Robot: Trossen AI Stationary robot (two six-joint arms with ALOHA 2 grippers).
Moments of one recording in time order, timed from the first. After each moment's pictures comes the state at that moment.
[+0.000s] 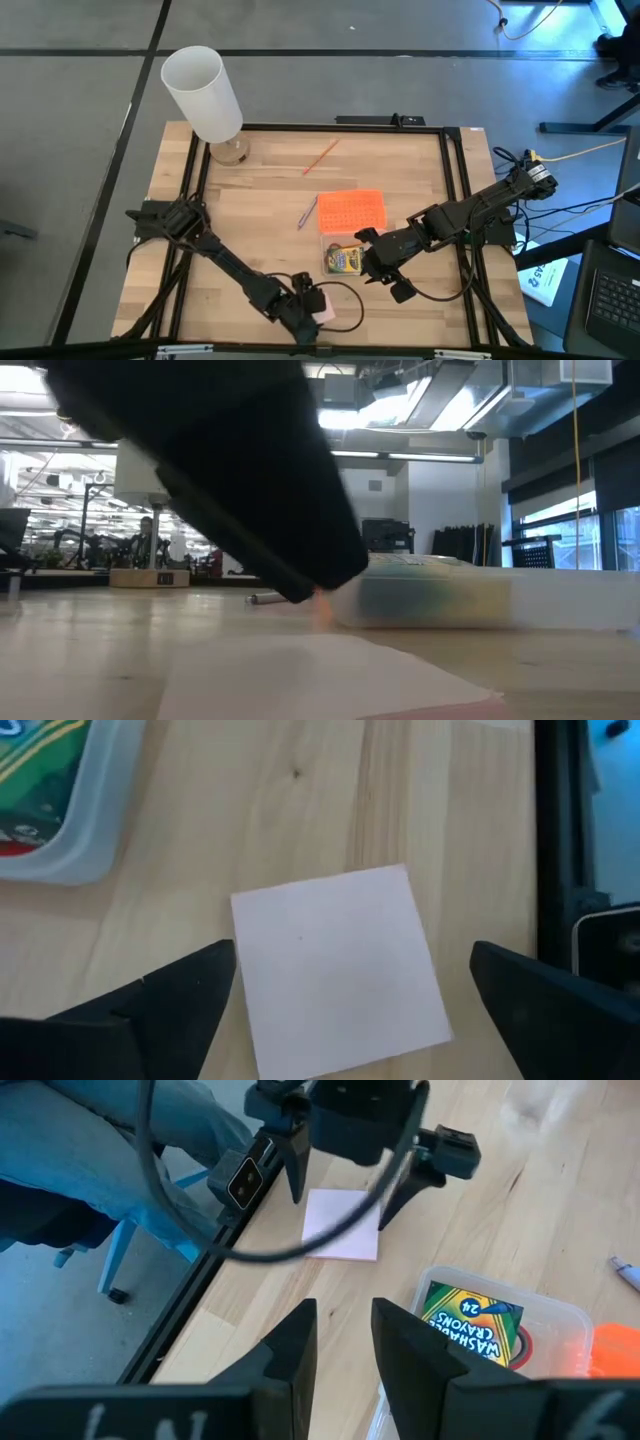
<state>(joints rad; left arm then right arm) -0.64 2.12 1.48 -0.37 -0.37 -0.75 0.46 1.49 1.30 -0.64 -0.12 0.04</state>
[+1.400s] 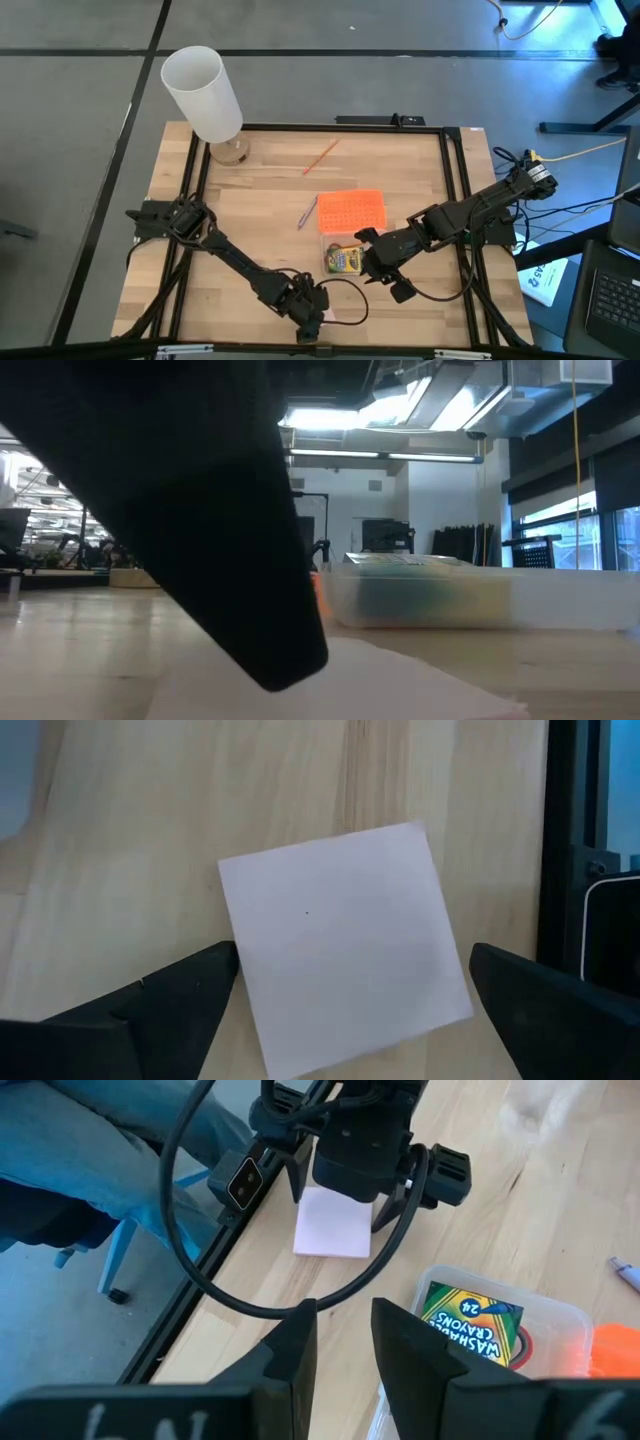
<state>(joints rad) -0.58 2.16 1.51 -0.41 -0.18 -0.75 0.46 1.49 1.30 -0.64 -0.12 0.04</state>
